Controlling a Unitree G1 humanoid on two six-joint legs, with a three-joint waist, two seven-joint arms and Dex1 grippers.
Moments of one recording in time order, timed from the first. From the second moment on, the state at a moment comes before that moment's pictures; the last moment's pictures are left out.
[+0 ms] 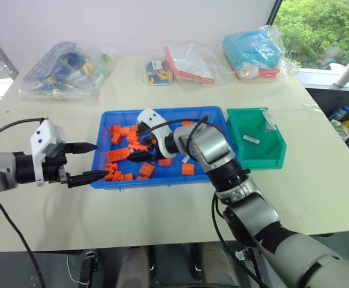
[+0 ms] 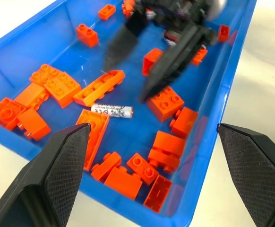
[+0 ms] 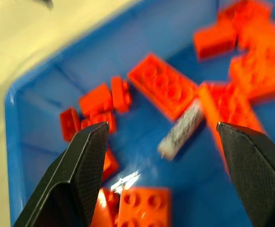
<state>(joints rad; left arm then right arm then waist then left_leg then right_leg) -0.11 1.04 0.33 -0.25 -0.64 0.61 -1.15 -0.94 0.04 0.29 0.26 0.04 1.09 0.81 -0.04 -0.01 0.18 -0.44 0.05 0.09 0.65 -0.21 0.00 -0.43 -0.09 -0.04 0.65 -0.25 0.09</state>
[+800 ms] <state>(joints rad) -0.16 1.03 0.30 -0.26 -0.62 0.61 -1.13 -1.00 0.12 0.32 0.55 0.04 0.87 0.63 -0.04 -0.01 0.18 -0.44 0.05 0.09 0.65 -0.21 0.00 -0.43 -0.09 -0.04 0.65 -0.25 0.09</state>
